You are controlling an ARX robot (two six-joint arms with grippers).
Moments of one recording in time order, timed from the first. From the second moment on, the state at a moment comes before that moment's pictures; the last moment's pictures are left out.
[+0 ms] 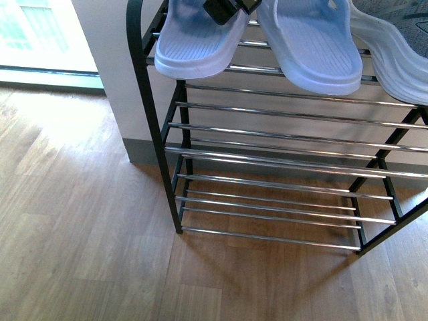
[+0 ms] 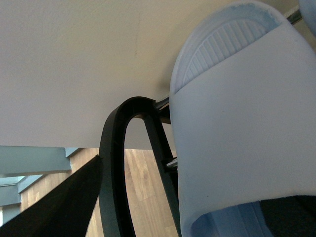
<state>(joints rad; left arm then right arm) -0.55 2.17 1.73 -0.23 -0.49 0.45 0.00 0.00 0.03 0.00 0.00 0.00</state>
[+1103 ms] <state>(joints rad) -0.59 1.24 0.63 0.41 -0.64 0.04 0.00 0.00 0.03 0.00 0.00 0.00</state>
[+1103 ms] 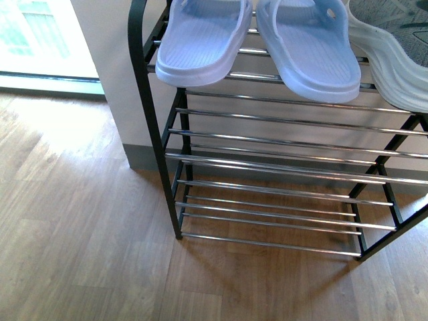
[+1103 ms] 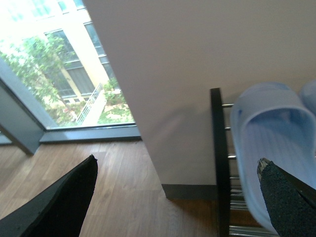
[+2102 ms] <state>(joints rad) -0.17 0.59 0.09 0.49 -0.16 -0.01 0.00 0.00 0.03 0.00 0.00 0.00</state>
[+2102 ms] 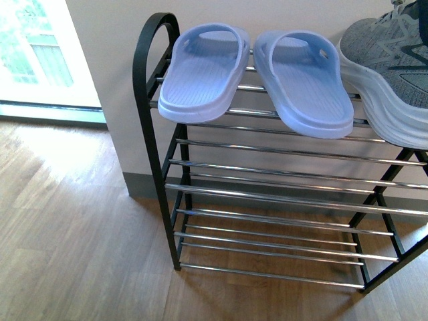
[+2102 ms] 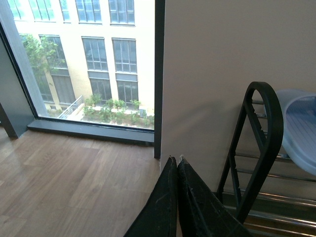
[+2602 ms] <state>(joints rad) 0.00 0.33 0.01 0.34 0.00 -0.01 0.00 0.00 0.03 0.00 0.00 0.00</state>
